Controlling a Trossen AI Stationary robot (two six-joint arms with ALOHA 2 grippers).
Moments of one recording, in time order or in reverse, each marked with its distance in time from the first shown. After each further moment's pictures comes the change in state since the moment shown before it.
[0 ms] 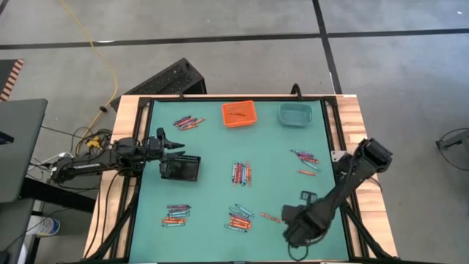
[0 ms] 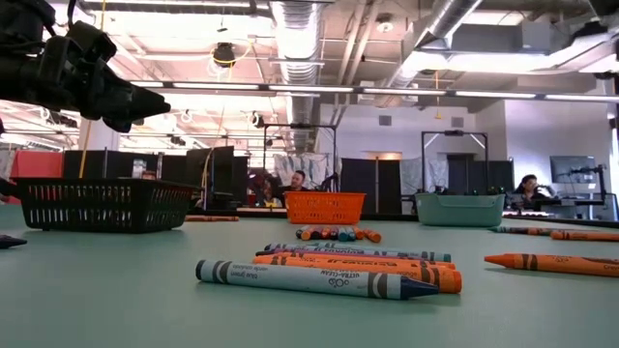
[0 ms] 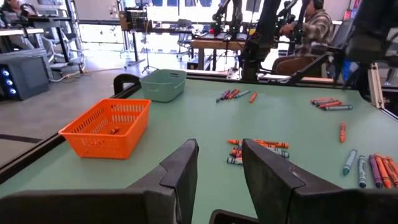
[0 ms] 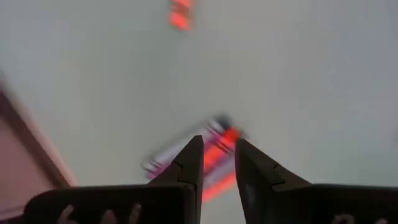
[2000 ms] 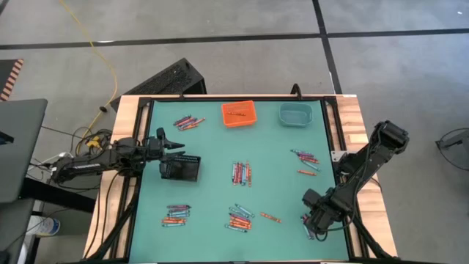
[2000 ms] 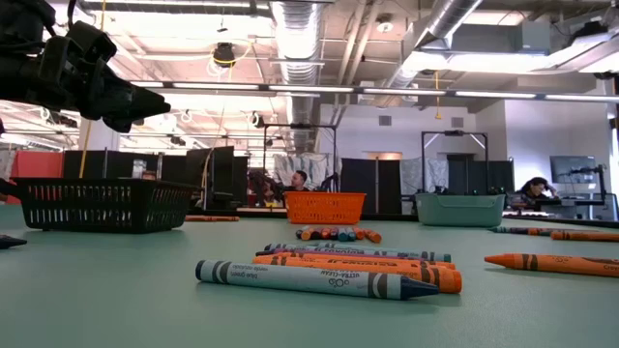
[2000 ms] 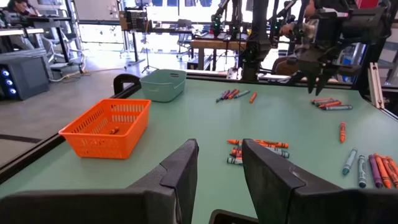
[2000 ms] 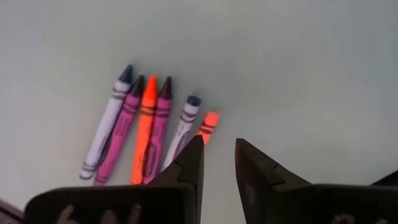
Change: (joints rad) left arm 0.000 0.000 0.000 0.000 0.000 0.000; right arm 0.120 -0.312 -0.525 0.352 -0.067 0.582
